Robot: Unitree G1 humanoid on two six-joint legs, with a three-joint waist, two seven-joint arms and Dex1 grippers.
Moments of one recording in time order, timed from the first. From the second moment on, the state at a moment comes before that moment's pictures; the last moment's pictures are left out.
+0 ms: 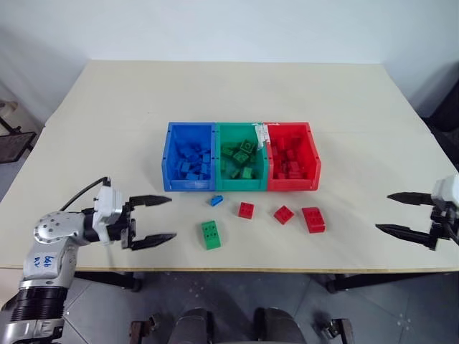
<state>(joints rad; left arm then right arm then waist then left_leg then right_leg) -0.18 0.73 0.18 0.09 -0.51 0.02 -1.39 -0.07 -1.09 -0.38 0.29 0.40 0.10 1.37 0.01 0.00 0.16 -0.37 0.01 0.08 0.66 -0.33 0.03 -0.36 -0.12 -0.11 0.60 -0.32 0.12</state>
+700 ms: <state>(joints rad) -0.04 0.72 0.22 -0.04 -0.58 0.07 -1.40 -0.04 -0.71 -0.22 -0.20 0.42 0.59 0.82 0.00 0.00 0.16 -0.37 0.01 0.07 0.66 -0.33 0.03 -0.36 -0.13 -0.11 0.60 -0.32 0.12</state>
